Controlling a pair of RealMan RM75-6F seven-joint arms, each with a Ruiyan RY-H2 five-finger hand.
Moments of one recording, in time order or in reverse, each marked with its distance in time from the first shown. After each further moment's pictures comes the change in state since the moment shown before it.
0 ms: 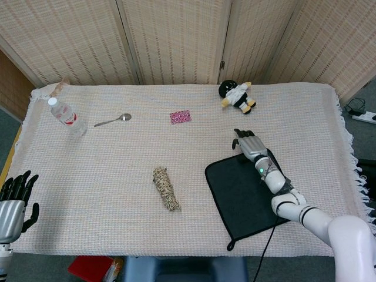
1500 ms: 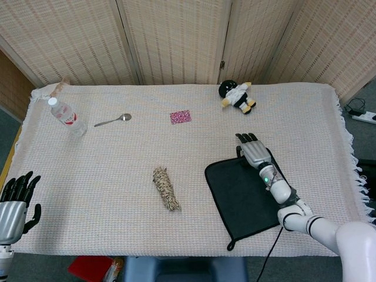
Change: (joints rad) left arm 0.002 0.005 0.011 -0.008 0.022 0.014 -0.006; right arm -0.088 0.040 -0.059 -0.115 -0.088 0.201 -0.006
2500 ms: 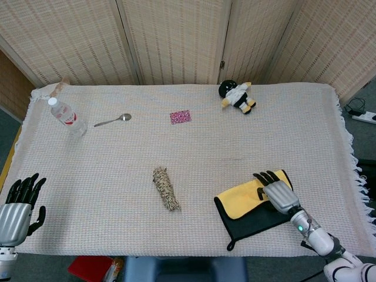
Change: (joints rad) left arm 0.003 -0.005 0.017 -0.012 0.032 0.010 0.010; right arm -0.298 0.283 -0.261 -0.426 -0.253 0.305 -0.060
